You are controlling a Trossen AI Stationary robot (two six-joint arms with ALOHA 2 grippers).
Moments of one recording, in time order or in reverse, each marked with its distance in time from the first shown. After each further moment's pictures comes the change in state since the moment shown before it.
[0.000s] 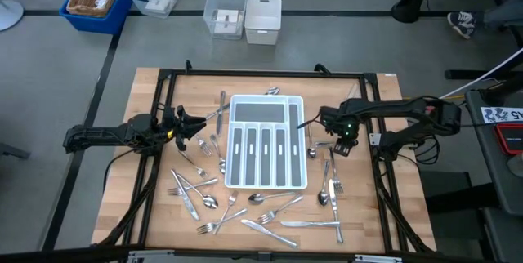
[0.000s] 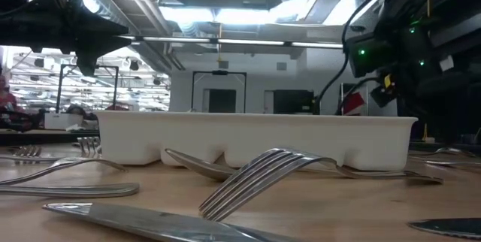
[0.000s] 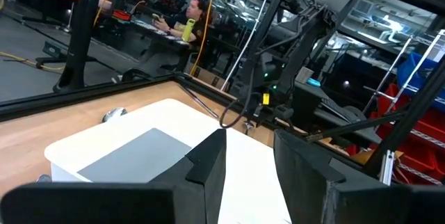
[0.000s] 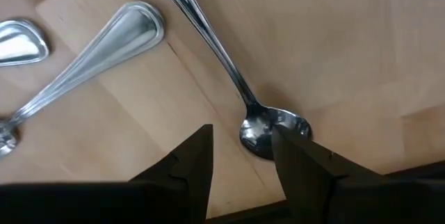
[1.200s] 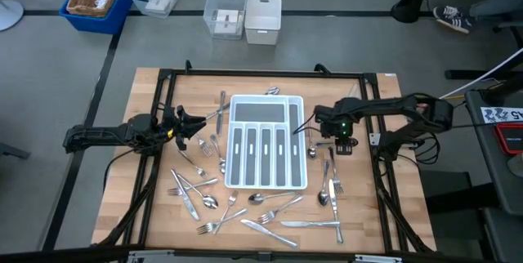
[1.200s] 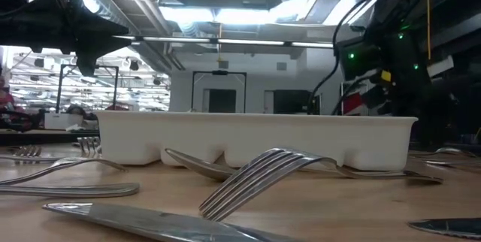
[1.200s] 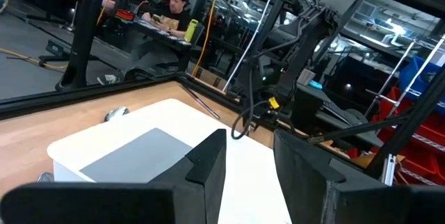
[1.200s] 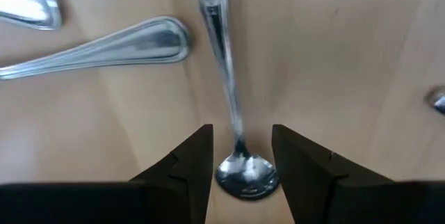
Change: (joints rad) left arm 0.000 0.000 0.000 0.000 -0.011 -0.014; right arm -0.002 0.088 0.038 0.067 0.025 -0.380
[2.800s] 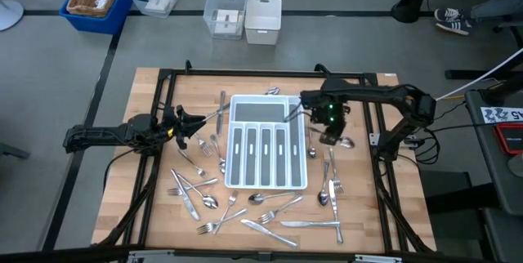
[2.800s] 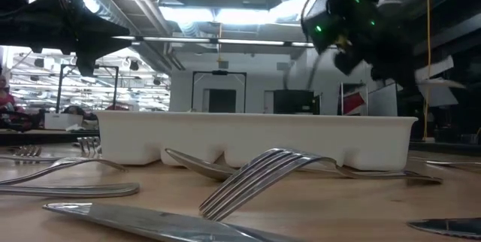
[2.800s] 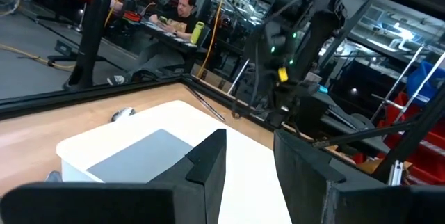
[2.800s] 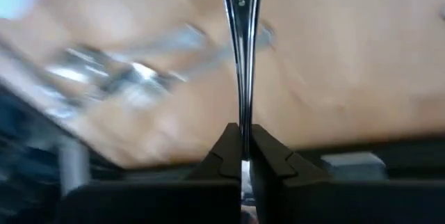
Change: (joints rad) left arm 0.000 0.000 0.000 0.000 -0.026 -0.015; right arm 0.000 0.162 0.505 -0.491 -0.265 0.336
